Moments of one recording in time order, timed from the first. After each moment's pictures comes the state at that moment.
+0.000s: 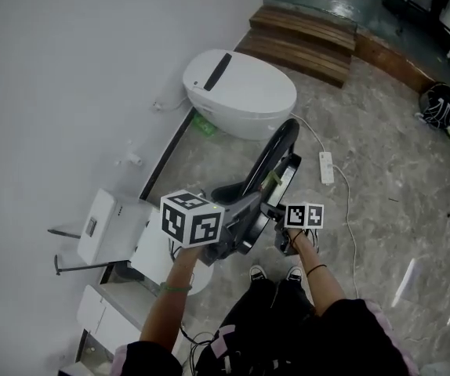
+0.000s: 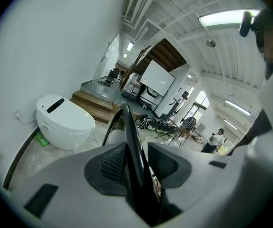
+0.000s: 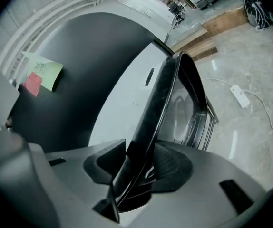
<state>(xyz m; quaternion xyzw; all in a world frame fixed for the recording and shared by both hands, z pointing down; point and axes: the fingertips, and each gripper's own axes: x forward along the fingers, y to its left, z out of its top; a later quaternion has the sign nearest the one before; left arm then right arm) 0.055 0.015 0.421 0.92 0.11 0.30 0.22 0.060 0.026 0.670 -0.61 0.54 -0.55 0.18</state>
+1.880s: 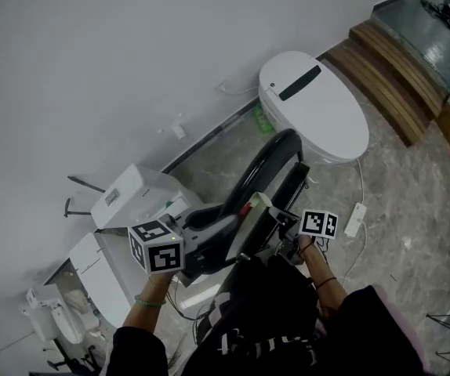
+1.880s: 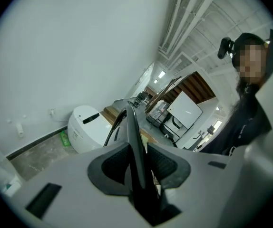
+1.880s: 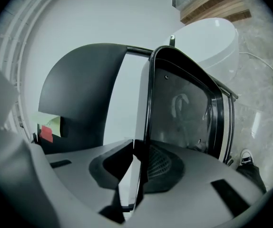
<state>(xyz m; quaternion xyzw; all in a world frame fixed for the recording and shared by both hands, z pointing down) 0.051 -0.193 0.369 0.92 -0.08 0.19 0.34 0.111 -0.182 0.606 -0.42 0.62 -0.64 0.18</state>
